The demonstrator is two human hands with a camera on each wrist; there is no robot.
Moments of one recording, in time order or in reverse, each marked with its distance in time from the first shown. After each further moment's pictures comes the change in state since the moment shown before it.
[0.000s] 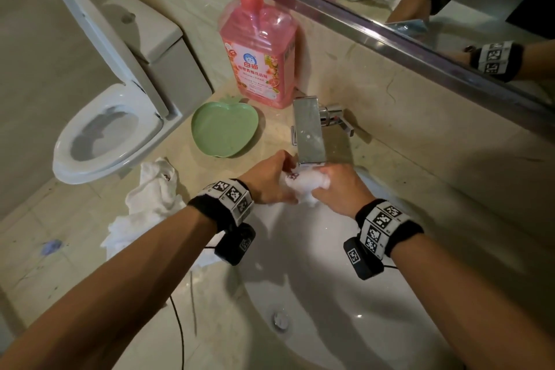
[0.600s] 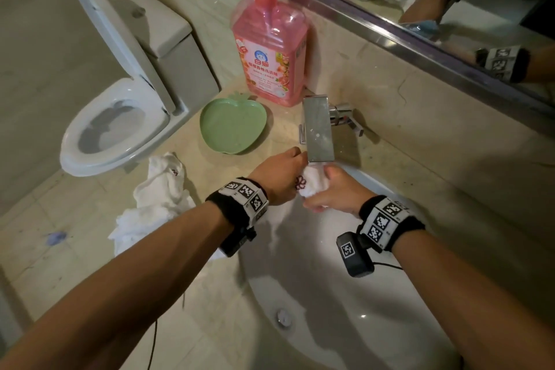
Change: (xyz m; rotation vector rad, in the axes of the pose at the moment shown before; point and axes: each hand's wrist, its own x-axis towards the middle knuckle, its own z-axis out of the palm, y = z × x) left_hand 0.001 0.014 0.006 0.419 0.128 0.152; right_hand 0.005 -0.010 0.010 0.577 -0.254 0.304
